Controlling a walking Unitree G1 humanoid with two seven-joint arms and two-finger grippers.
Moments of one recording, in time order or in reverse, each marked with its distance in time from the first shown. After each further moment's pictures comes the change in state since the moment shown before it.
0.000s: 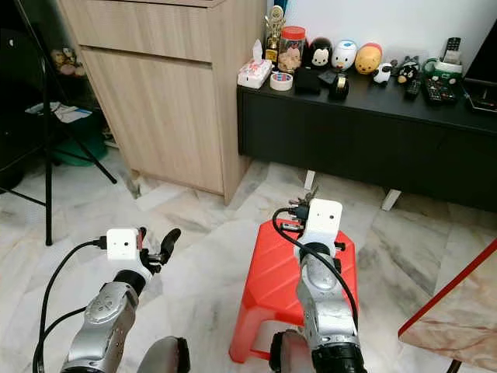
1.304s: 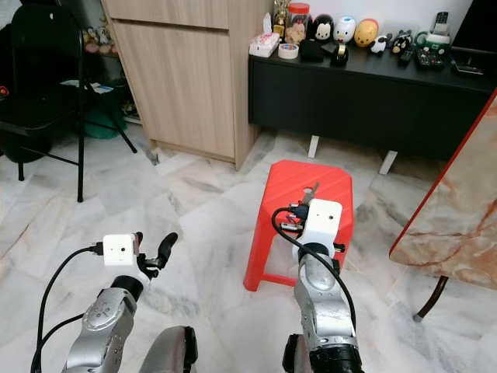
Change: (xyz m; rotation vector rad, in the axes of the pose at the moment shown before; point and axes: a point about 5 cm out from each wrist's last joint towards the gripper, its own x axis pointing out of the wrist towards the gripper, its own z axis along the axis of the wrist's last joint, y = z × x) left arm -0.007 0.004 -0.005 -0.002 0.005 0.023; right arm -0.002 0.002 0.002 0.019 -0.010 -0.025
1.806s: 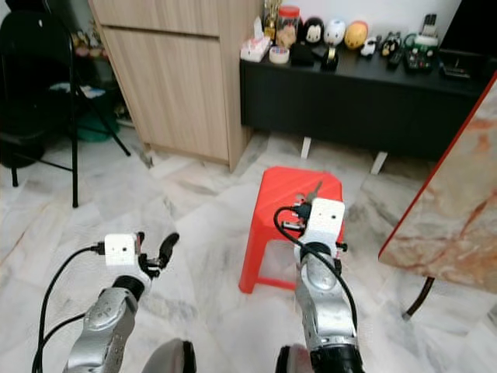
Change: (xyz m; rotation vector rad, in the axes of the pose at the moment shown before) left arm 0.001 -0.002 0.000 -0.004 -0.002 -0.006; right arm 0.000 -0.002 0.001 -0.001 -0.005 -0.009
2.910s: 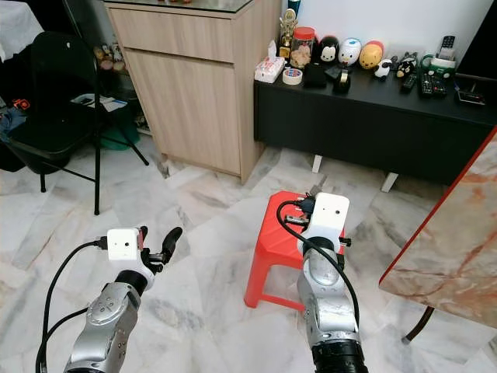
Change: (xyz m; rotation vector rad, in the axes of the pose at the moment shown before) left arm 0.006 -0.004 0.006 0.002 -0.024 -0.024; right arm 0.004 -0.004 0.009 0.004 -0.037 -0.027
